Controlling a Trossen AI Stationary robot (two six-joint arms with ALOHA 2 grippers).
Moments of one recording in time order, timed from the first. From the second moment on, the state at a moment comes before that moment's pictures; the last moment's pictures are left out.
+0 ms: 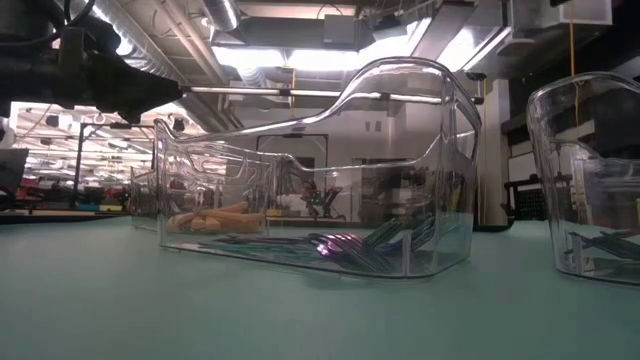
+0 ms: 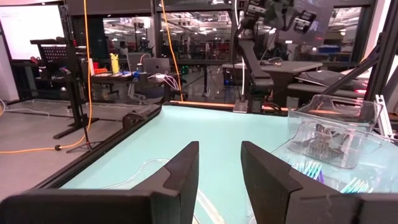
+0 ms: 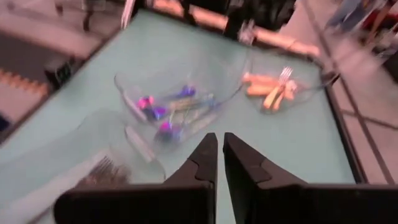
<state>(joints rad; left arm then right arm) 0.27 0.12 0.01 0.17 0.03 -0.02 0.37 0.57 0.96 -0.87 0.20 -0.14</state>
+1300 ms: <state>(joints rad) 0.27 0.12 0.01 0.17 0.03 -0.02 0.27 0.00 0.25 -0.12 0.13 -0.06</state>
